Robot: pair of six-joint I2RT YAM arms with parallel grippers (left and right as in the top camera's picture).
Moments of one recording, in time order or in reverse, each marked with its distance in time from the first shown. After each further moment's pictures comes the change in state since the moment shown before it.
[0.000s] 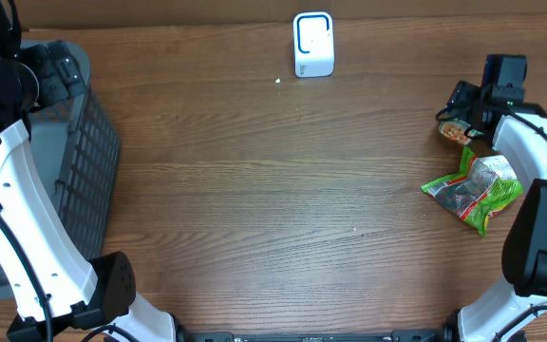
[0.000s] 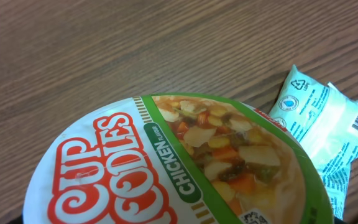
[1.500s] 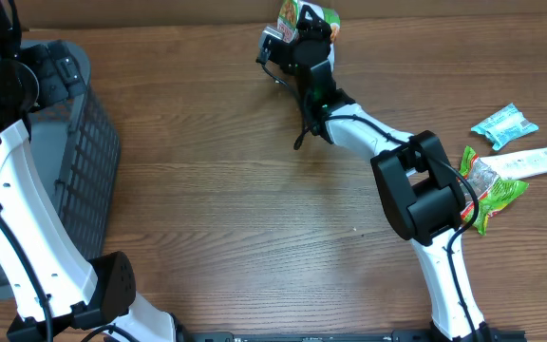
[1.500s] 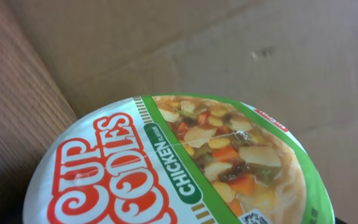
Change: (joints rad) left arm 0.000 0.000 0.000 0.000 0.000 0.000; right arm 0.643 0.519 0.466 0.834 0.274 -1.357
